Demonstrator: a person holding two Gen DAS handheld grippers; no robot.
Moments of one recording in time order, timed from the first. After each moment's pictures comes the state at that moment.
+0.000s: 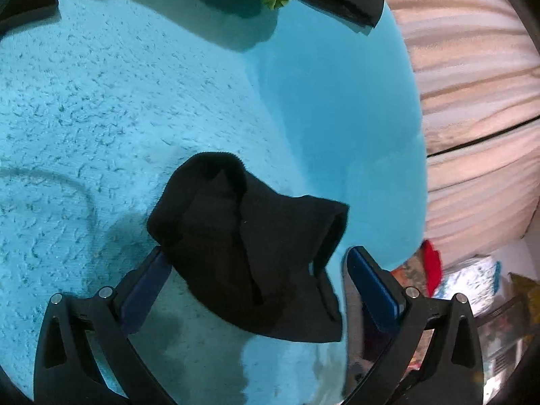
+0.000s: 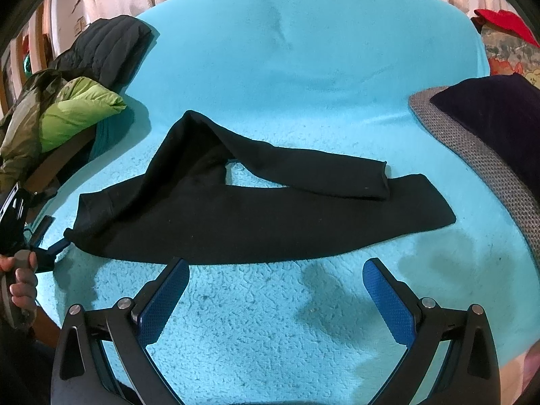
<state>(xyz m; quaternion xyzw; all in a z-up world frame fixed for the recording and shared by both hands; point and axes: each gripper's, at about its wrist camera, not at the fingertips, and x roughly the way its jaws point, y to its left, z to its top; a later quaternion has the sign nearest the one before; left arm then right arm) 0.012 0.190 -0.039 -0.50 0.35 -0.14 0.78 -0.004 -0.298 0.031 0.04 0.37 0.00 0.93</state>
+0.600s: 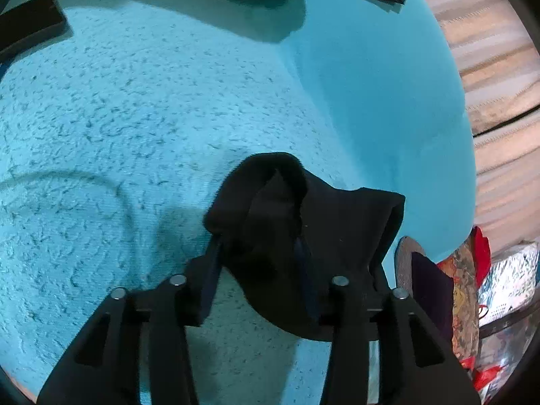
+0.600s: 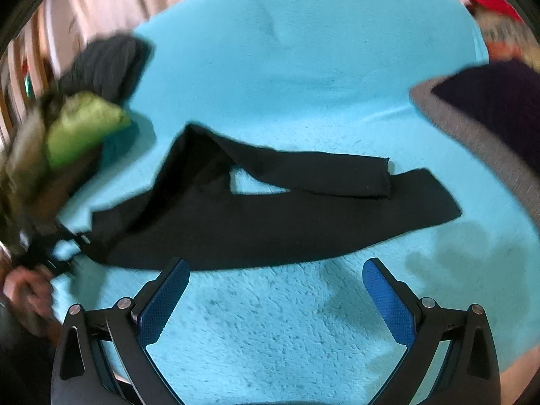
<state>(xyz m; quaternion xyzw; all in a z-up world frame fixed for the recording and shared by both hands) 0.035 0.173 -0.037 -0.41 0.43 -0.06 0.80 -0.007 -0.342 0.042 0.13 0.34 0.02 0.93</state>
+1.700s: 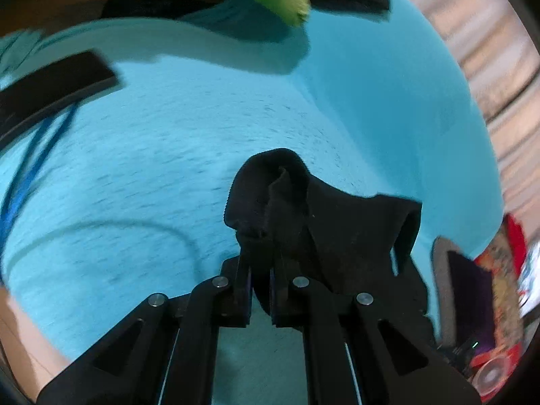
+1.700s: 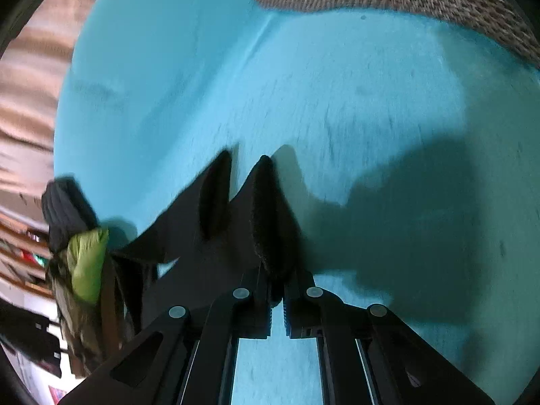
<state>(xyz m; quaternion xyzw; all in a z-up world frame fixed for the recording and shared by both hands) -0.010 0.159 -0.021 -0.35 0.39 0.02 0.85 0.032 -0.531 -0.042 0.41 0.45 0.03 0.80</state>
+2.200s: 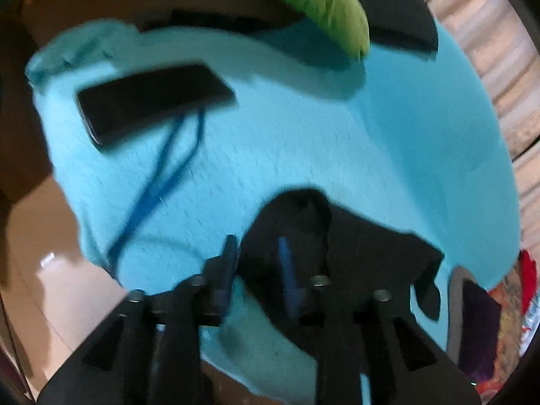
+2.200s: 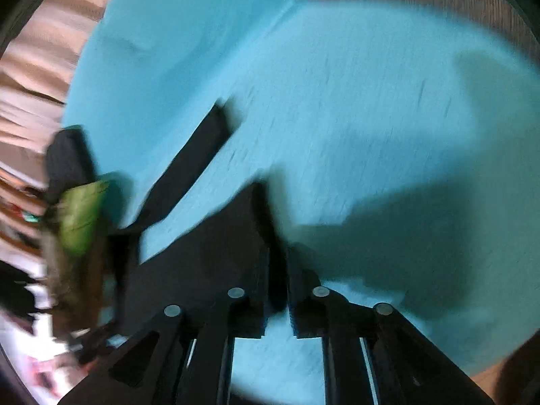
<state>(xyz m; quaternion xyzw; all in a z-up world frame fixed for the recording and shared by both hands) -0.062 0.202 -0.006 -0.36 0.38 0.12 0.85 -0.022 -0.502 -0.013 0.31 0.43 -0.02 0.85</state>
